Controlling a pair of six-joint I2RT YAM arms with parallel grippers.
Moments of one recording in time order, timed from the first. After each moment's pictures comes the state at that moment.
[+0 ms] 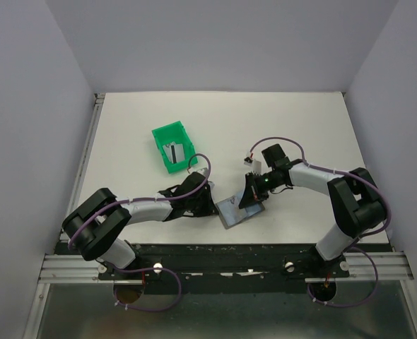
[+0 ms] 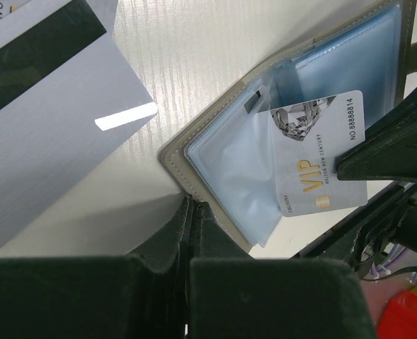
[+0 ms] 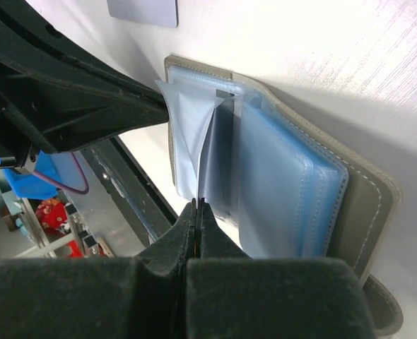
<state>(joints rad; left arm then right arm) -0.83 1.49 0.58 0.10 0.14 -0.91 0.44 1.65 0.83 -0.37 -0.80 0.26</state>
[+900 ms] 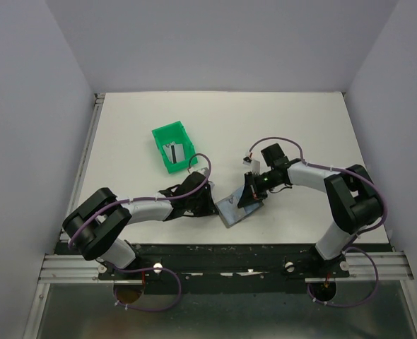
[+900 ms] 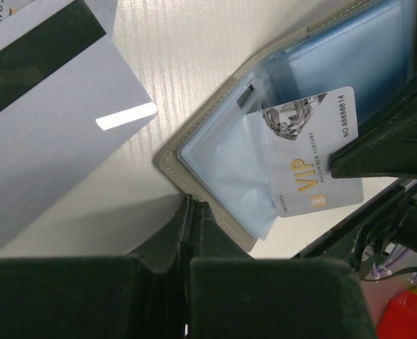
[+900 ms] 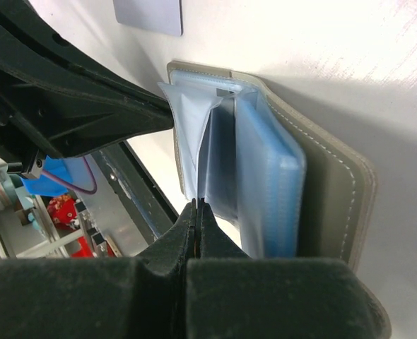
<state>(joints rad) -0.83 1.50 0.58 0.09 0.14 -0.91 0.43 1.69 0.85 -0.35 -0.83 0.25</state>
